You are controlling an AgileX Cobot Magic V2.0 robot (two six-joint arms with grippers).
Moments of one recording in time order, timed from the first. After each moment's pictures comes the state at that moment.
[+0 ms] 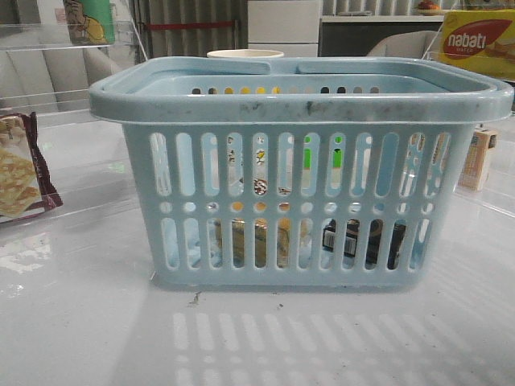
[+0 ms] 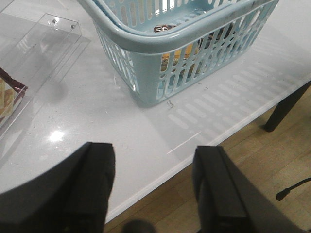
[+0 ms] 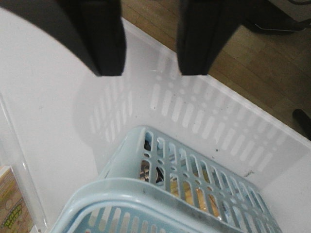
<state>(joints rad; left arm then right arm) -0.69 0.56 -0.72 0.05 0.88 -0.05 0.49 0.44 -0.57 -0.02 0.83 -0.01</state>
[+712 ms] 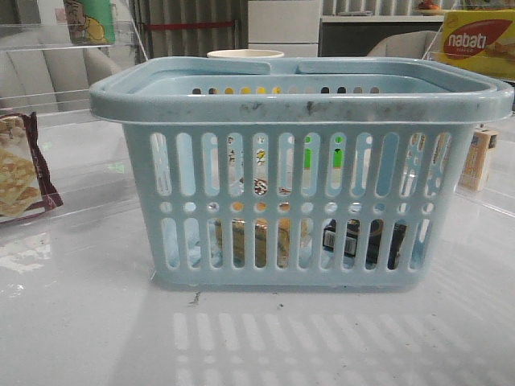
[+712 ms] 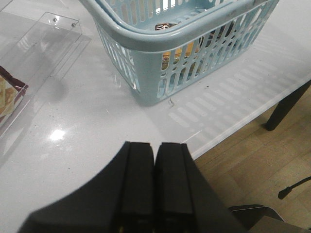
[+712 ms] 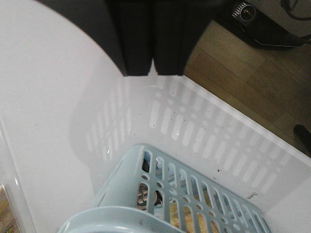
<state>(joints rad) -0.69 0.56 -0.72 0.05 0.89 -0.05 0.49 0.44 -0.55 -0.02 0.86 -0.02</state>
